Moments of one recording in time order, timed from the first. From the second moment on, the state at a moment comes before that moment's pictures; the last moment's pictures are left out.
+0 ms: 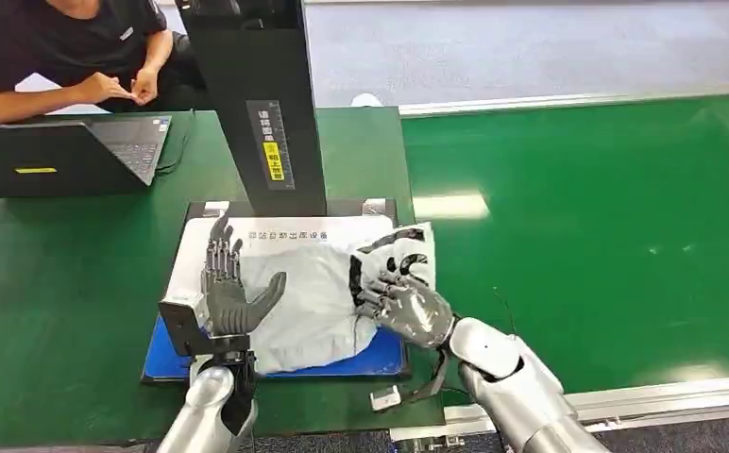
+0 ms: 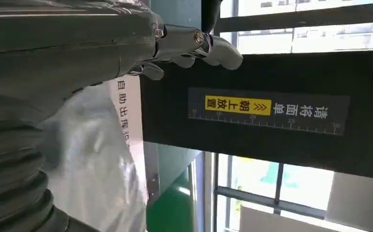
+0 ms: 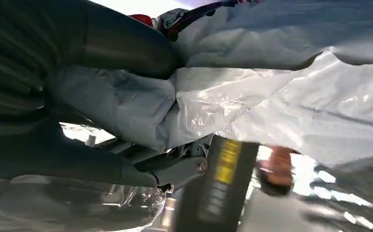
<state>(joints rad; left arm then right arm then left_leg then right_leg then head) -0.13 -0.20 -0.18 -1.08 0.00 0.21 -0.70 -0.50 -0.04 0.58 -0.97 1.39 -0.70 -0.67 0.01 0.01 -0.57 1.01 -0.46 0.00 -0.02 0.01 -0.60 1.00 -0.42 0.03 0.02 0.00</state>
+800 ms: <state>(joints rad) -0.13 -0.19 -0.19 -1.07 0.01 0.22 -0.70 -0.52 0.02 0.61 -0.97 1.41 -0.70 -0.68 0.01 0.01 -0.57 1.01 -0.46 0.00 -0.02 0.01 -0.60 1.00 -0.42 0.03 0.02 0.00</state>
